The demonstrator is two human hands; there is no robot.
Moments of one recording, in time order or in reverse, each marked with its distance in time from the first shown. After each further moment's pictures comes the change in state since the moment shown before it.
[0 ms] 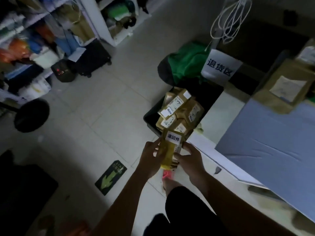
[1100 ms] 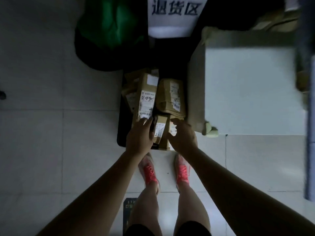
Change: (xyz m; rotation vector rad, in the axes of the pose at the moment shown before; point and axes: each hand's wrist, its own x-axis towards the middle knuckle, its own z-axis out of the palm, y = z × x) left_hand 0.419 -0.062 0.028 0.908 -0.508 0.496; right_hand 0.337 0.014 0.072 -0.355 0.433 0.290
